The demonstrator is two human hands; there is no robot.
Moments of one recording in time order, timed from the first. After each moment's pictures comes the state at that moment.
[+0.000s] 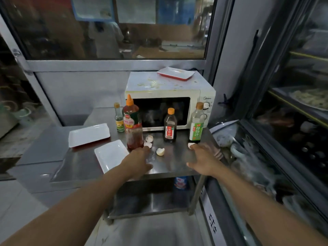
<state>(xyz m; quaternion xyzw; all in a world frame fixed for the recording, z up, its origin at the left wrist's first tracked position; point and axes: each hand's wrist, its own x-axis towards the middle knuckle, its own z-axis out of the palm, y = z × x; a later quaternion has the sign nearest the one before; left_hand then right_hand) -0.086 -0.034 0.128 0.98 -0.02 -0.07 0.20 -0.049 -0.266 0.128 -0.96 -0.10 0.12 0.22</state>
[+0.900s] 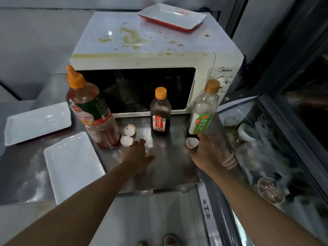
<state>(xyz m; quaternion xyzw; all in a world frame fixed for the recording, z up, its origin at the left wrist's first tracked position) 0.096 -0.066 -0.014 0.95 0.09 -0.14 0.25 0.127 -0.284 -0.010 -0.96 -0.01 -0.01 0.27</state>
